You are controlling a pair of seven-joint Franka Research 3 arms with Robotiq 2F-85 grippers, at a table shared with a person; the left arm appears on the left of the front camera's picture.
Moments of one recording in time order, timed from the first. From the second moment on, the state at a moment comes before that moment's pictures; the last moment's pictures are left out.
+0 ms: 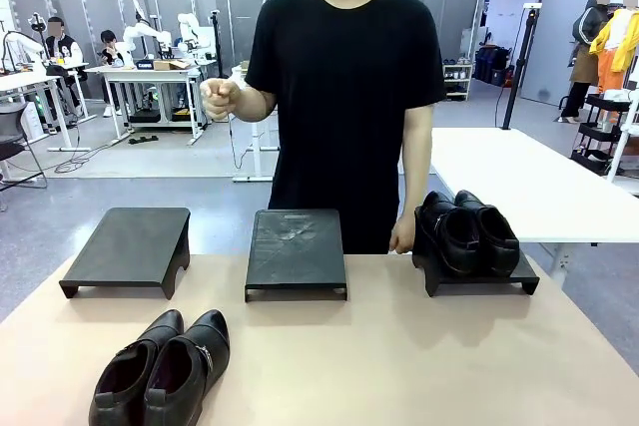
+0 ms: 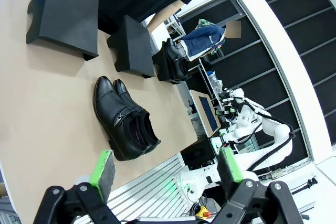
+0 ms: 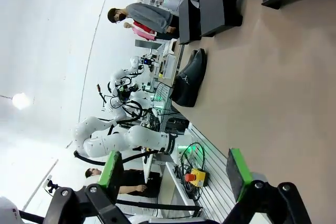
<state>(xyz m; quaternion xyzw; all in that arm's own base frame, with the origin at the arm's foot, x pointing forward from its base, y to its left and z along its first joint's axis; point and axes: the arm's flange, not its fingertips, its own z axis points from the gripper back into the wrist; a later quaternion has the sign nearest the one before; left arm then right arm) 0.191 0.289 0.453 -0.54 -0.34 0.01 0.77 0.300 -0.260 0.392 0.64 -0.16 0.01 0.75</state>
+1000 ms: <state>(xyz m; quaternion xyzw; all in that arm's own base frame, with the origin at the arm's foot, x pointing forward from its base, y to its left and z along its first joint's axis) 0.191 0.289 0.453 -0.54 -0.34 0.01 0.77 0.300 -0.259 0.392 0.64 -0.16 0.01 0.75</state>
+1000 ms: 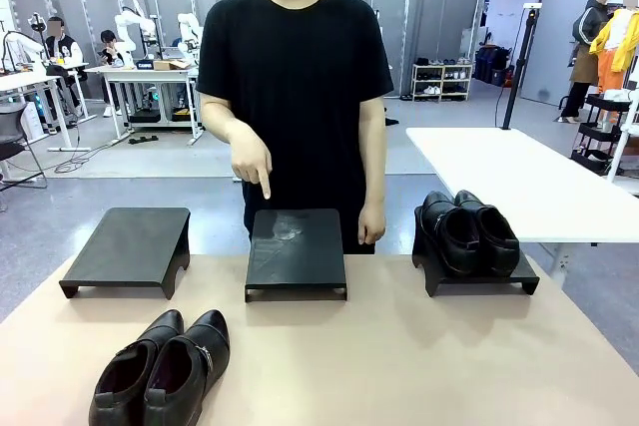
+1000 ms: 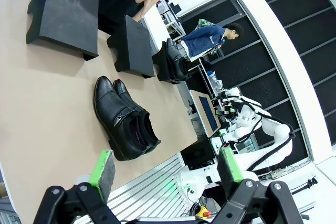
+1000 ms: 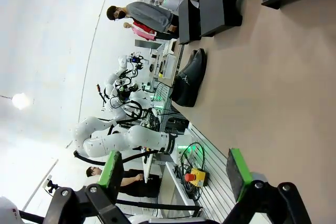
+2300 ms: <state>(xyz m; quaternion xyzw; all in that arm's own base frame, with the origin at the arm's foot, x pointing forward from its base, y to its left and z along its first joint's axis) 0.233 0.099 0.533 -0.41 -0.22 -0.05 0.88 0.300 -0.259 0.392 0.64 -0.16 0.01 0.75</state>
